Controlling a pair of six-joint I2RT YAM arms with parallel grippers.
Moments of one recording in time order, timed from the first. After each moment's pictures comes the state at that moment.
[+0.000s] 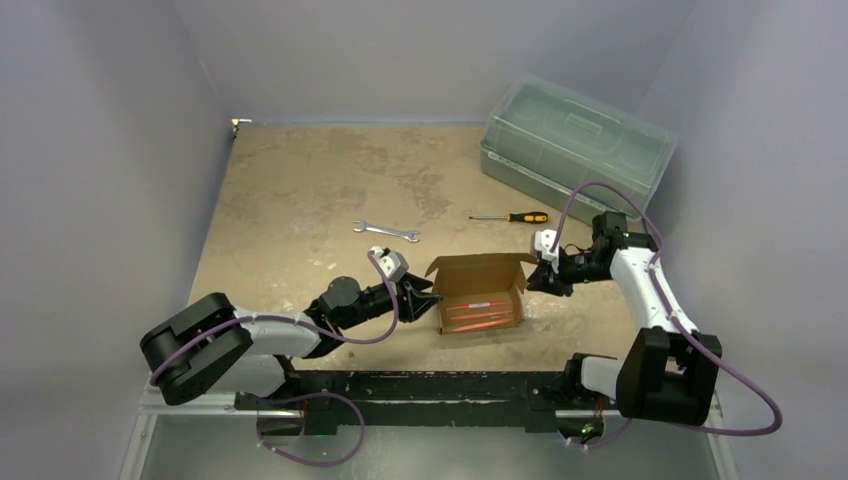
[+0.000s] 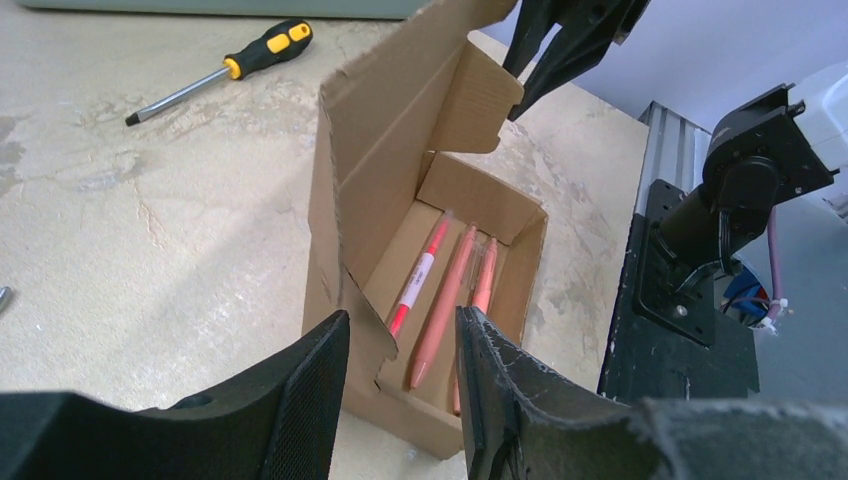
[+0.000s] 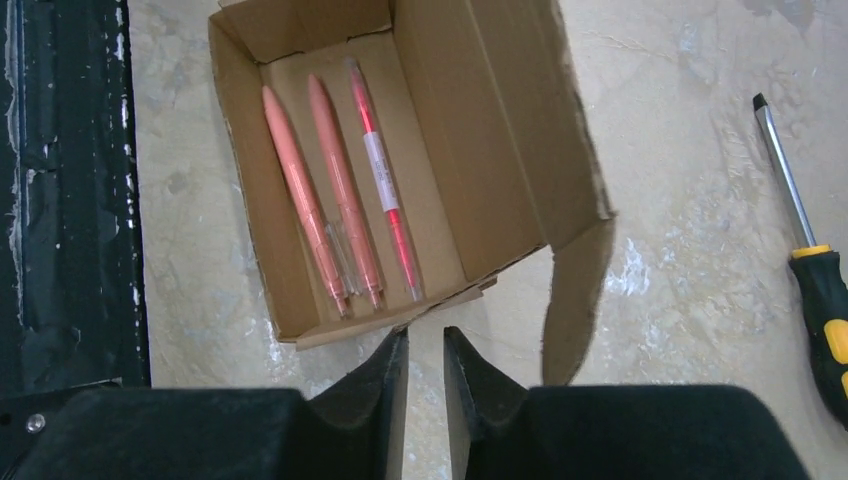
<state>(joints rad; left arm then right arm) -0.91 1.31 0.24 1.05 0.21 -0.29 -0.13 1.22 0.81 -1.07 -0.93 -1.46</state>
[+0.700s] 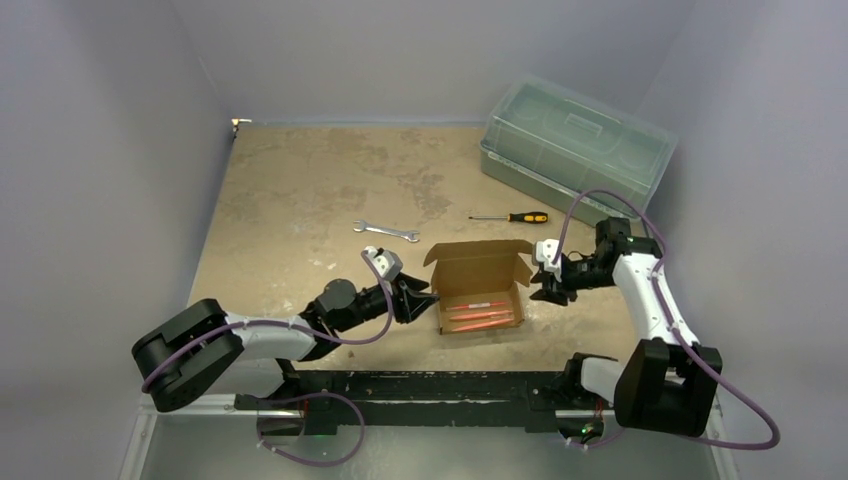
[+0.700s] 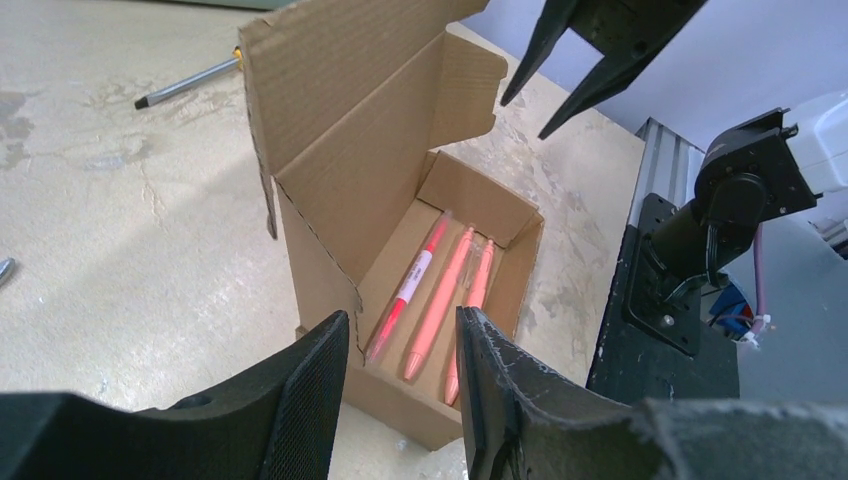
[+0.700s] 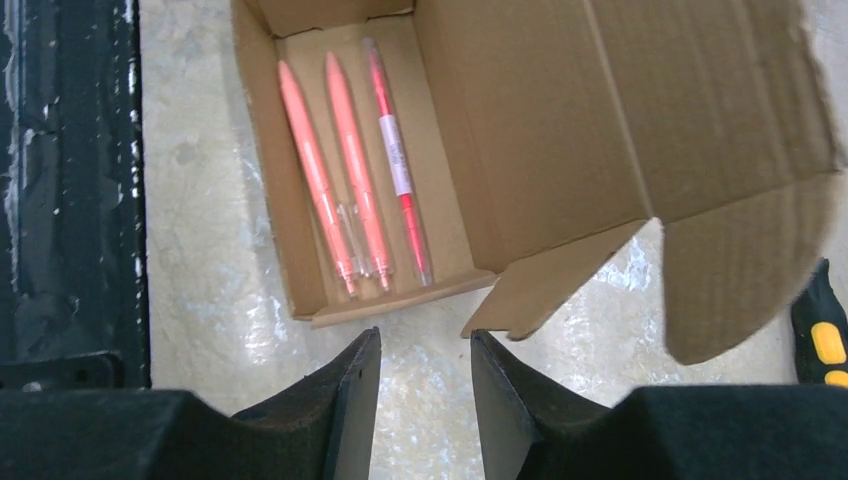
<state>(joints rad) -0.91 1.27 0.21 1.04 0.18 -0.33 -0.15 1.18 0.79 -1.10 -0.93 -1.58</state>
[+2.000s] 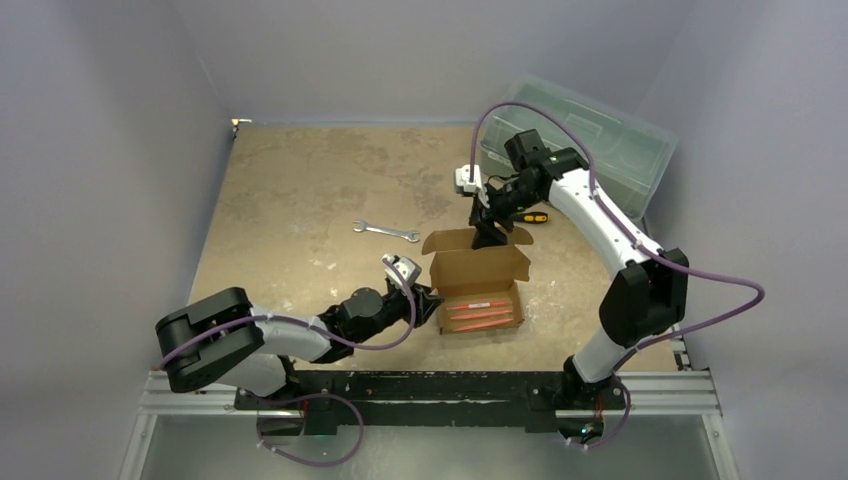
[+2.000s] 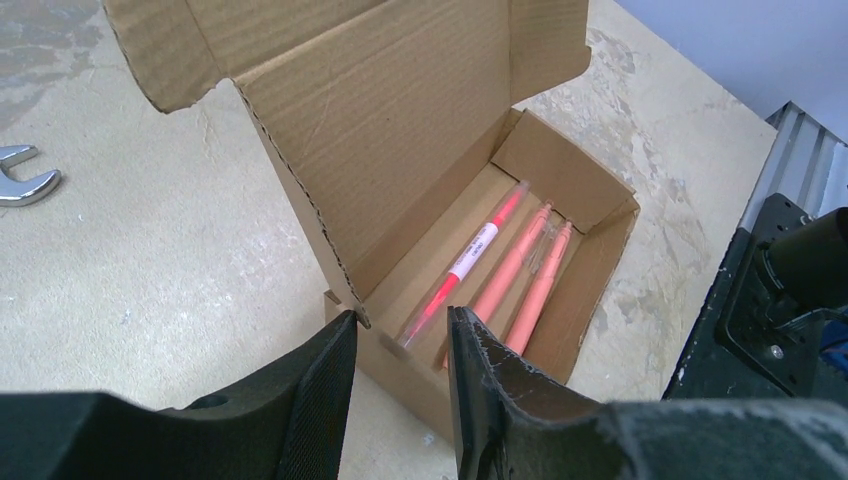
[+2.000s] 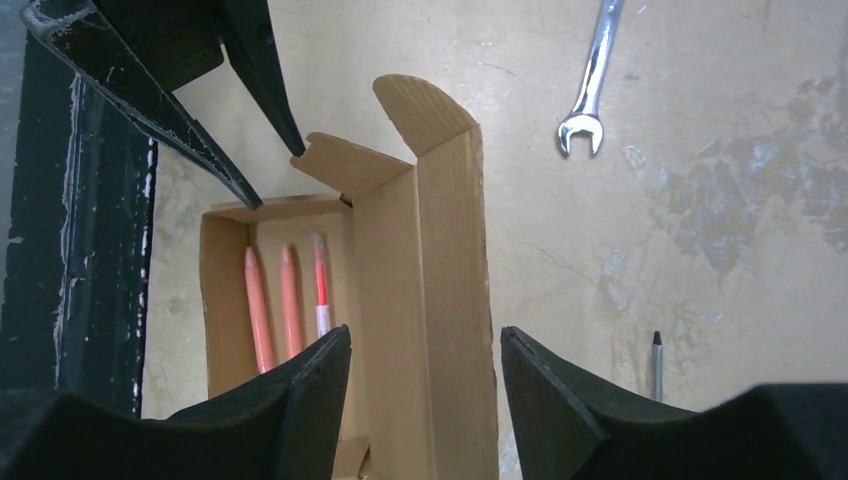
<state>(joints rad) -1.06 1.39 0.27 0.95 -0.15 -0.33 0.35 1.64 1.52 -1.12 -0.79 -1.06</state>
